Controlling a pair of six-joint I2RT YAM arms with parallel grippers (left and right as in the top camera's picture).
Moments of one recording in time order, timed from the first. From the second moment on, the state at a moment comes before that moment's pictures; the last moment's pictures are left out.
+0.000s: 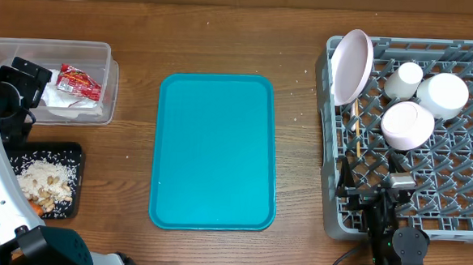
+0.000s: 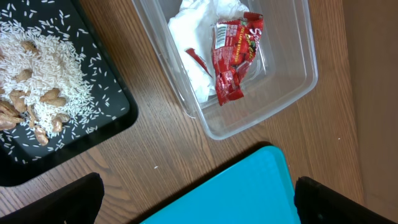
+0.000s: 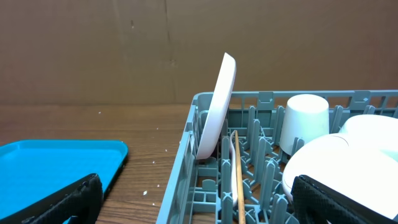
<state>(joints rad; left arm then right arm) 0.55 1.60 1.70 -1.26 0.16 -0.72 0.01 0.01 0.02 -0.03 -0.09 0.05</state>
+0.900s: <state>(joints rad) 0.44 1.55 1.54 -1.13 0.09 -0.47 0.01 0.01 0.02 -0.03 -0.09 0.05</state>
